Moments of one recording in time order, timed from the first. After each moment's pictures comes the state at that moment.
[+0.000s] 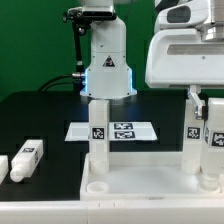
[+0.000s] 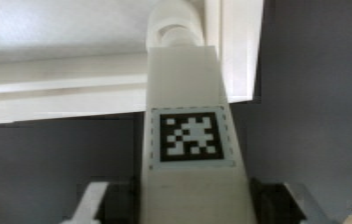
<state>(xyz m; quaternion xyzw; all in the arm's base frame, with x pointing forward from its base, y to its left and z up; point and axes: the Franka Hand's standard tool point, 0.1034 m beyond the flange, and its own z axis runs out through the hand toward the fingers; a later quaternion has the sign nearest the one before) 0.622 0.120 0.128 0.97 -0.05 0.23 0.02</state>
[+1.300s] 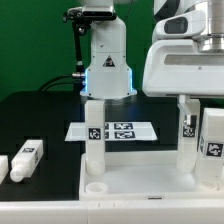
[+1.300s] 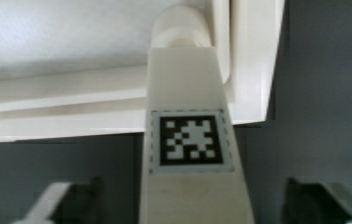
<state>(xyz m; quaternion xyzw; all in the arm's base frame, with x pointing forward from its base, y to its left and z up) 0.620 0.116 0.115 0.97 -0.05 0.22 0.02</state>
